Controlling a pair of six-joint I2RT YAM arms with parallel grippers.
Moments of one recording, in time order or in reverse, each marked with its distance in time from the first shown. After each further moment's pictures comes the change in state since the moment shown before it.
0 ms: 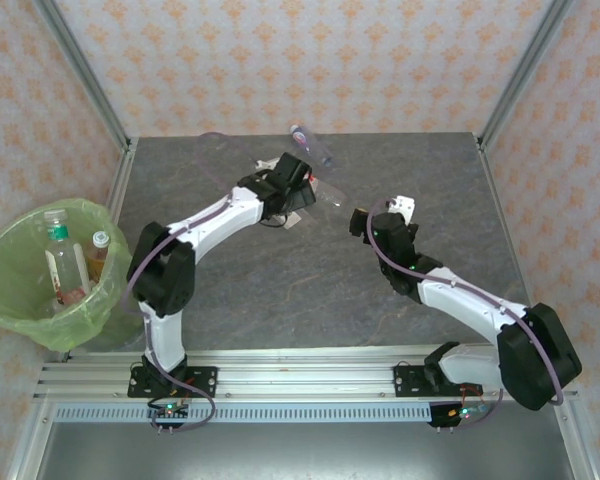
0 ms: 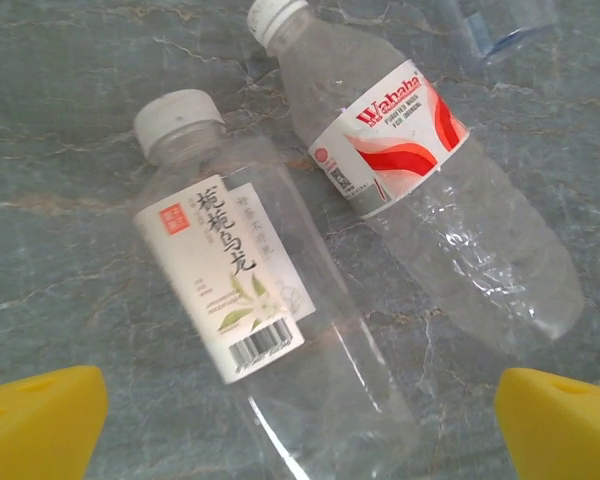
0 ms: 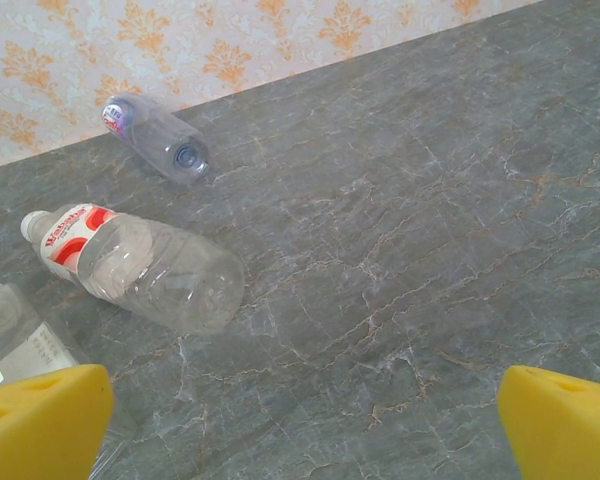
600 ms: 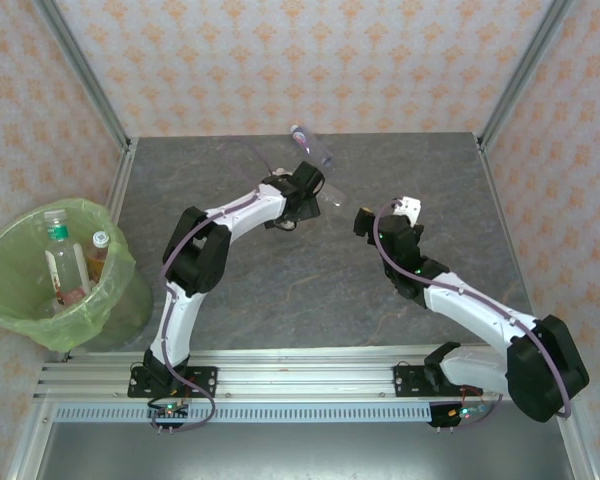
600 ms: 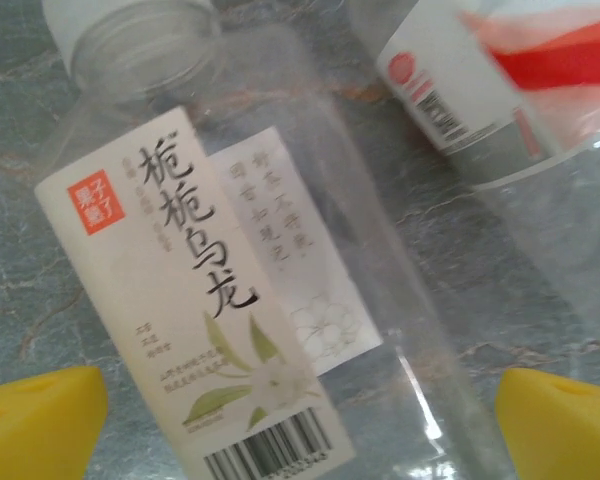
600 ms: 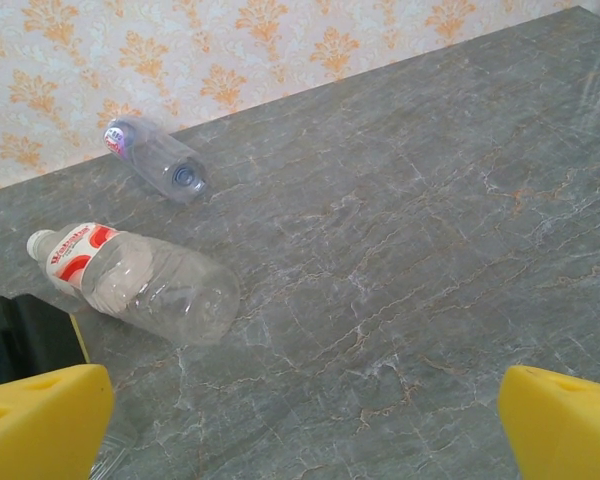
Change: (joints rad) left arm 0.000 0.249 0.153 -0.115 -0.013 0.001; right arm 0.000 -0.067 -0.014 -0.027 0.023 0.000
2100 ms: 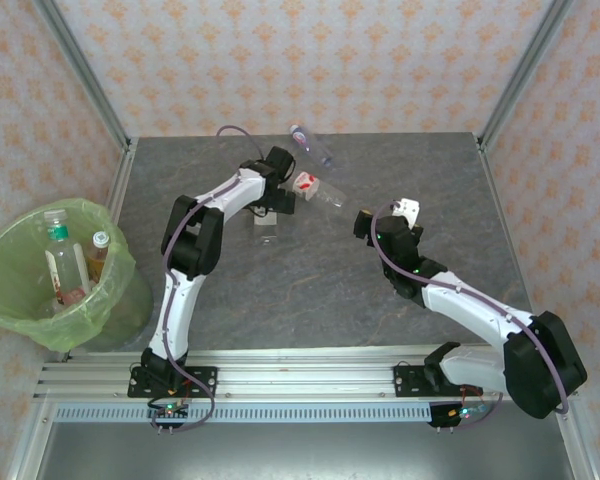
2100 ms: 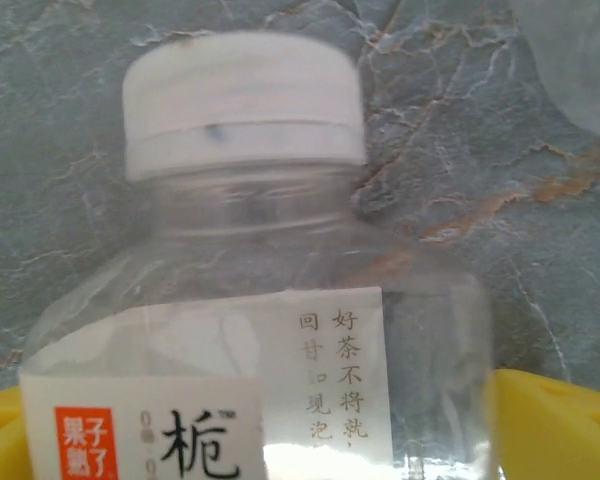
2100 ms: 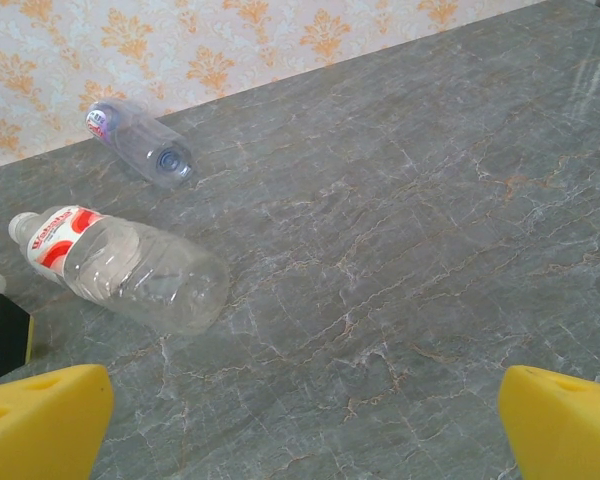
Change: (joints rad) left arm 0.179 0.143 0.149 -0.062 0.099 0.547; right arm 0.000 0.022 -0.006 -0.004 0.007 0.000
